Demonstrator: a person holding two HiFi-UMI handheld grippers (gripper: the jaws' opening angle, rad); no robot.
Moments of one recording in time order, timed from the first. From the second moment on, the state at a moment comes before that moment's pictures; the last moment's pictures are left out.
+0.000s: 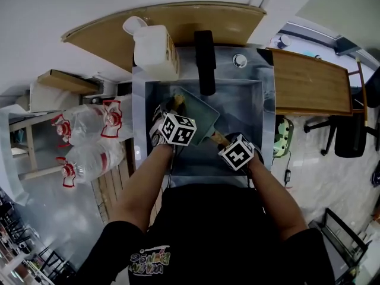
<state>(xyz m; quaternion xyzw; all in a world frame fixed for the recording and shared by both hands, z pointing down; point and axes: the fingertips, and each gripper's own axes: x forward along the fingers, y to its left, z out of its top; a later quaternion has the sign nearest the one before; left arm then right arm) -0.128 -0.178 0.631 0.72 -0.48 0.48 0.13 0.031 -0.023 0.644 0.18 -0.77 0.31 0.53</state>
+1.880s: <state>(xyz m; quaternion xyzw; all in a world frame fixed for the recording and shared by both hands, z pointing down) -0.022 -0.116 0.663 0.80 -0.29 0.38 0.35 0.031 -0.024 0.648 0.17 -0.77 0.33 0.53</state>
